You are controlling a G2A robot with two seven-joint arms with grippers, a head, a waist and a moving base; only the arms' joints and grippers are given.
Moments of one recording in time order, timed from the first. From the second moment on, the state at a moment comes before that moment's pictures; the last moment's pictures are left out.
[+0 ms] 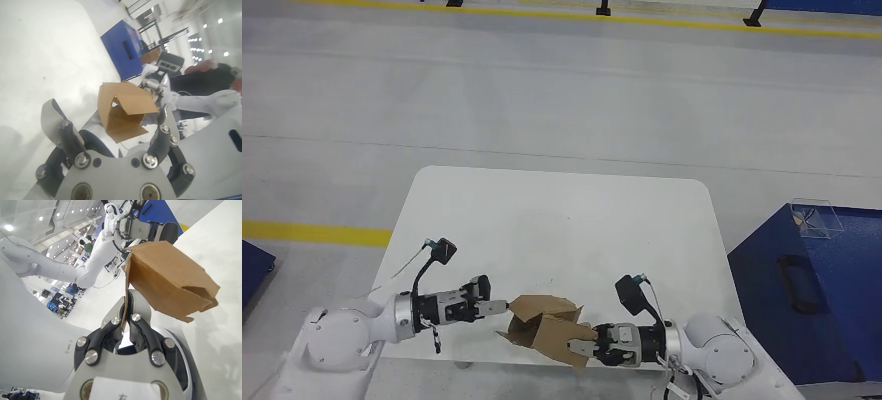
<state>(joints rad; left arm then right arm) 1.37 -1.11 -1.54 -1.82 0.04 -0.38 -1.20 -1.42 -0.98 1.20 -1.87 0.00 -0.65 0.90</state>
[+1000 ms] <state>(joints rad) 1.39 -1.08 -1.36 -1.93 0.39 -0.24 -1.16 -1.44 -0.96 1.20 -1.91 0.05 -0.69 0.91</state>
